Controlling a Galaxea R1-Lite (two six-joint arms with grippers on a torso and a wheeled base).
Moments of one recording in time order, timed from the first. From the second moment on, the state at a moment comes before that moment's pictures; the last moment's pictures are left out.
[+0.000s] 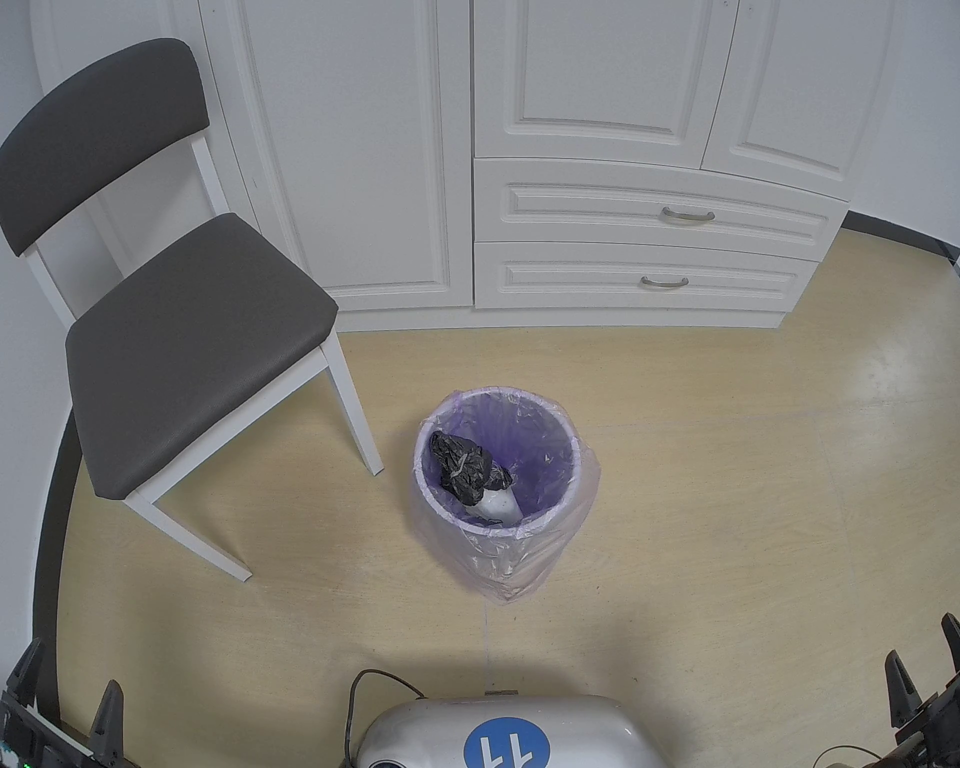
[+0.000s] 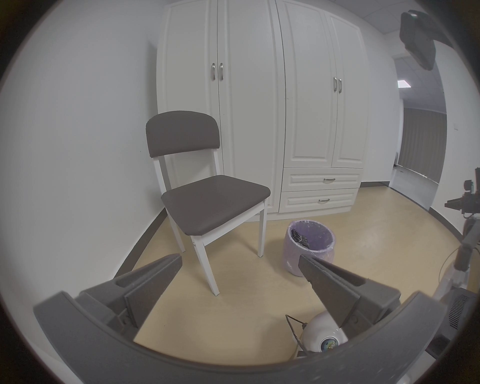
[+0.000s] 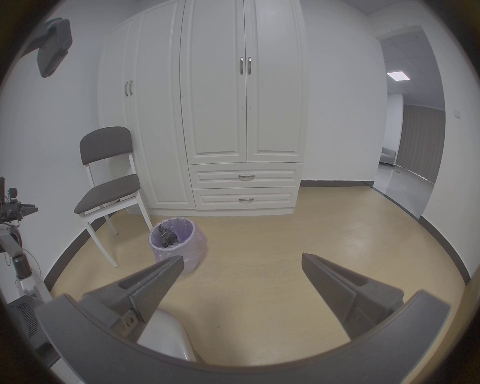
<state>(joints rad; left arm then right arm) 0.00 0.02 -0.02 0.00 -0.02 0.04 0.00 0.02 -0.02 0.00 0.00 -0.01</state>
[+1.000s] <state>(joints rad) 0.00 0.02 -0.02 0.00 -0.01 -0.01 0.00 0.02 -0.02 -0.01 -0.01 0.03</state>
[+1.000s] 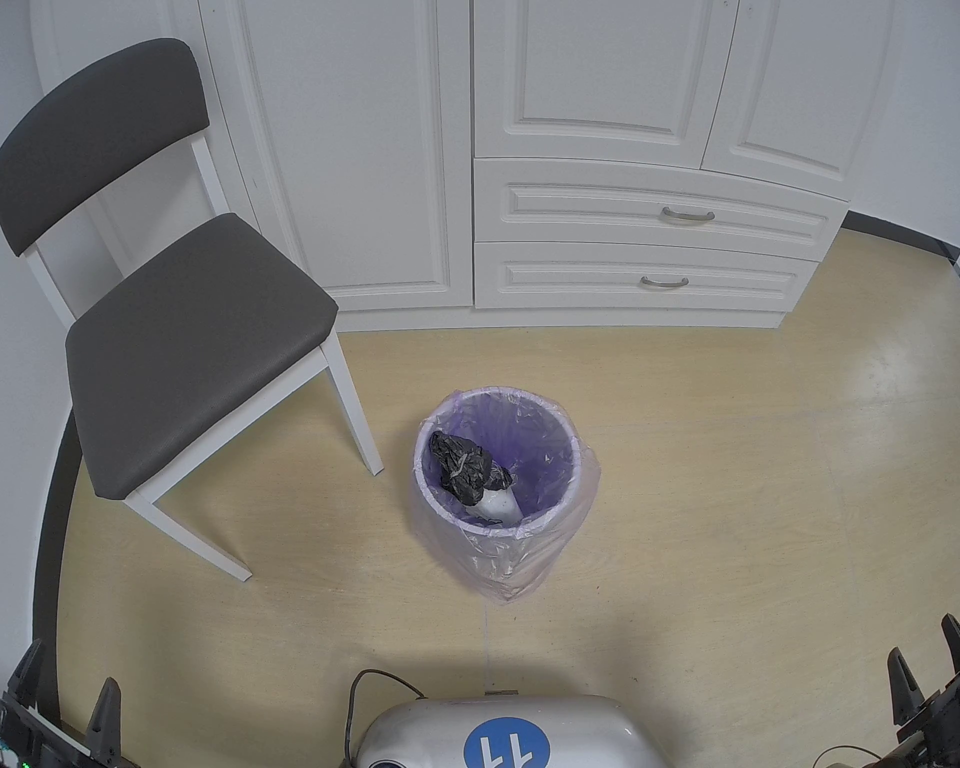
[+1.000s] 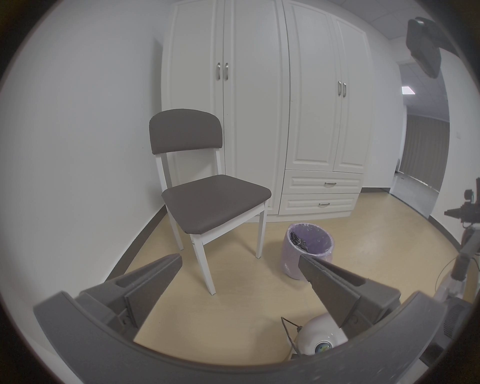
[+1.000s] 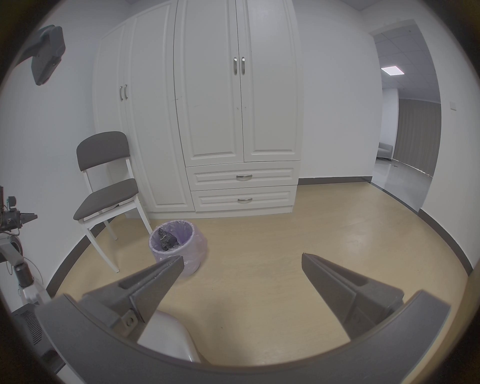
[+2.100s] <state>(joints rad) 0.00 0.02 -0.02 0.00 0.00 -0.01 0.00 0.02 -0.02 -0.01 -0.01 0.01</state>
